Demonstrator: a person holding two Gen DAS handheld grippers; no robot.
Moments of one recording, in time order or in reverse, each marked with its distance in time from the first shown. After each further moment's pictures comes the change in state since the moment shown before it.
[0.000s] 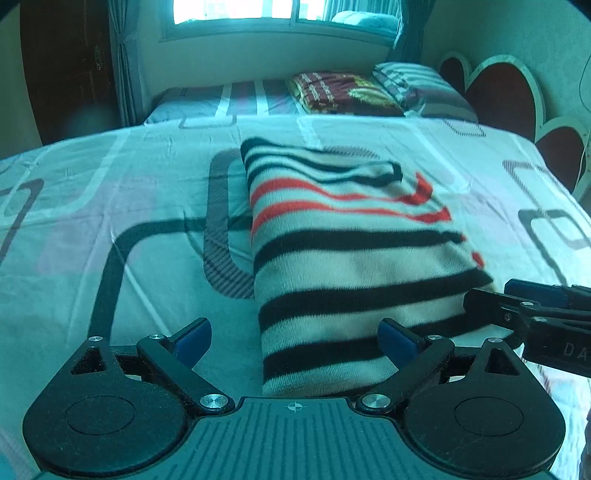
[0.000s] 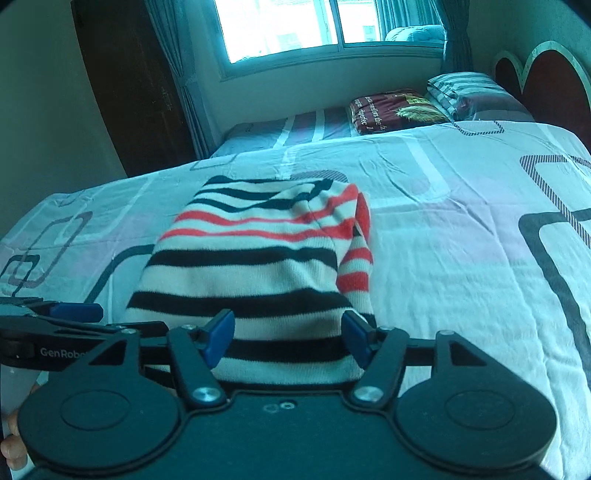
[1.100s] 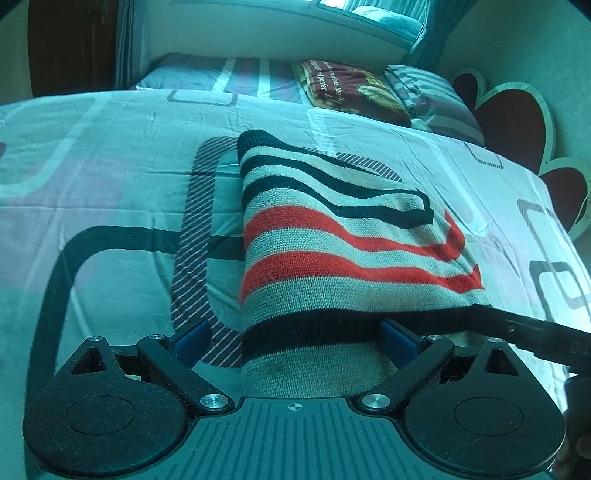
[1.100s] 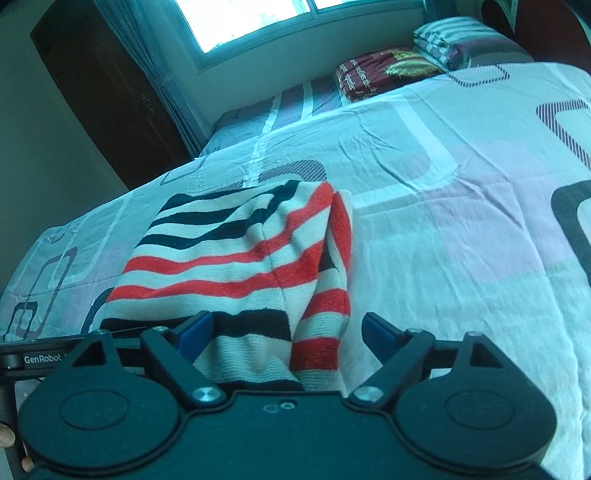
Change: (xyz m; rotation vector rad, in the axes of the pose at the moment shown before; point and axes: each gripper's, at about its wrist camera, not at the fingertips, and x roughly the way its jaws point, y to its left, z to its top) left arm 0.078 0.019 0.042 -0.153 0.072 -0.109; right arm 0.075 -0.058 0.039 0.180 0.101 0.083
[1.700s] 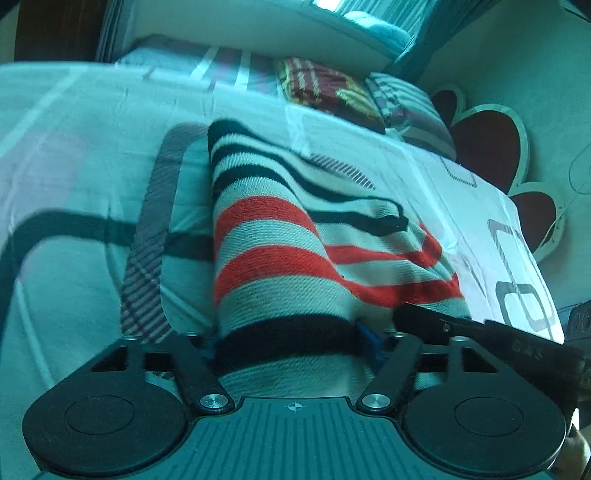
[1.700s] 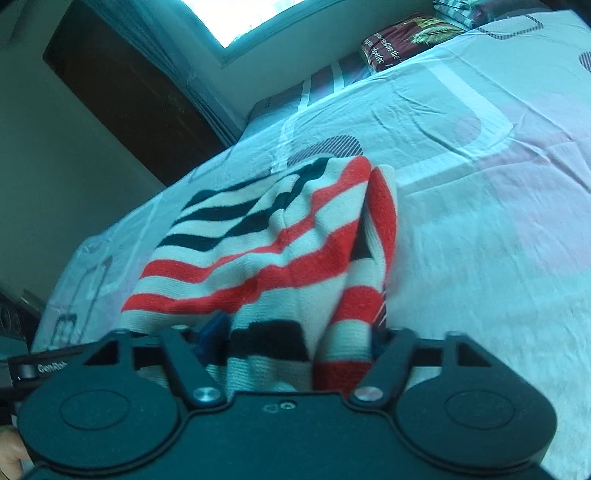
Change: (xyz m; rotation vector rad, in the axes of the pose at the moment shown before) left arm 0.013 -0.002 0.003 -0.057 -0.011 -0.143; right arm 0.029 -0.009 0.005 0.095 0.014 0.194
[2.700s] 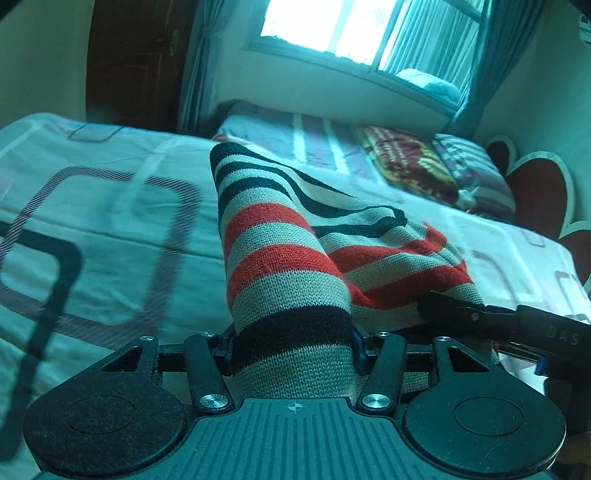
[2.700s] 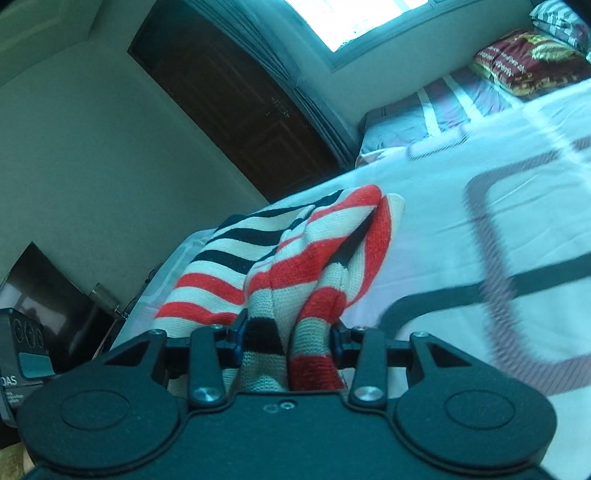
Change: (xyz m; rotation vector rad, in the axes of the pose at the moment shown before) left arm -0.169 0.273 0.039 -0.001 -0.159 0.192; right arm 0.122 0.282 -0.069 -0.101 -0.036 0.217
